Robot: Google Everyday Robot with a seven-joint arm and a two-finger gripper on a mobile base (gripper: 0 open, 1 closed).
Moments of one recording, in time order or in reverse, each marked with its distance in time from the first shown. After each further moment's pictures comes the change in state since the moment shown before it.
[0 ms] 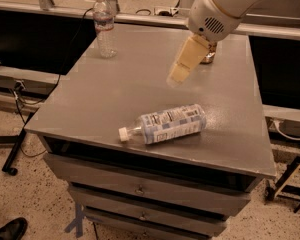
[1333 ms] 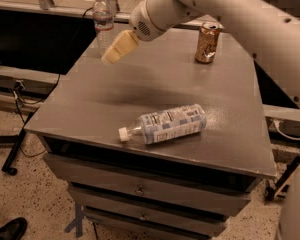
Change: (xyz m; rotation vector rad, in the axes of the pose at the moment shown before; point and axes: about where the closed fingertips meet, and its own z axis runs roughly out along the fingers) arm -0.124 -0.065 0.125 0.012 -0.354 0.121
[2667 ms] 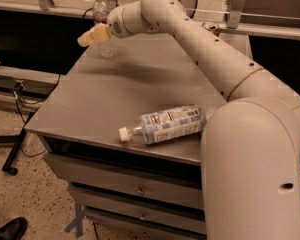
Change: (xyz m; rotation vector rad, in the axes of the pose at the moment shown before) arm -0.056 -0.080 0.122 0.067 -0.284 0.125
